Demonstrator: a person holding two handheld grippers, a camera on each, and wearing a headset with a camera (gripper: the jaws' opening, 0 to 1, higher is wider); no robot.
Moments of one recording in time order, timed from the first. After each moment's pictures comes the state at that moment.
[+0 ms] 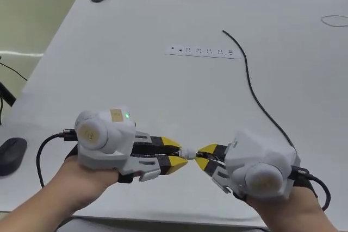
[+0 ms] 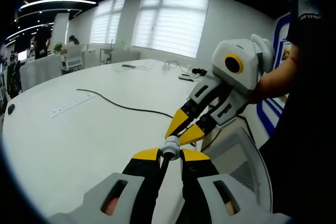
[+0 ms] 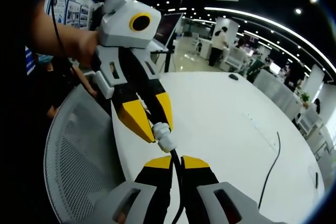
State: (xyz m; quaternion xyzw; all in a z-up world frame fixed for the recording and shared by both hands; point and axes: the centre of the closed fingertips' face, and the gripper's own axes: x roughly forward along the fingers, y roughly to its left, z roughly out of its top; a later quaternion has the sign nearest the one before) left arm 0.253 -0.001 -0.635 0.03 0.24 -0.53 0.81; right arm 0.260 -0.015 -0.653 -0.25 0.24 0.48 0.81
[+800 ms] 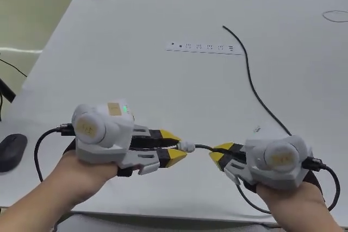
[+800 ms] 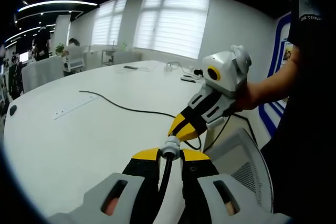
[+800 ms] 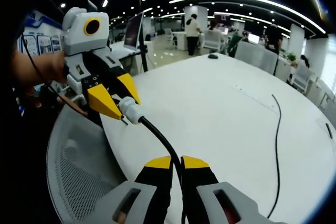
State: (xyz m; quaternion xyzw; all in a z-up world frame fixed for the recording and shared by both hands) left arm 0.256 0.000 -0.631 0.03 0.24 -0.53 0.81; right arm 0.275 -0.052 -0.682 -0.12 0.32 0.41 0.85
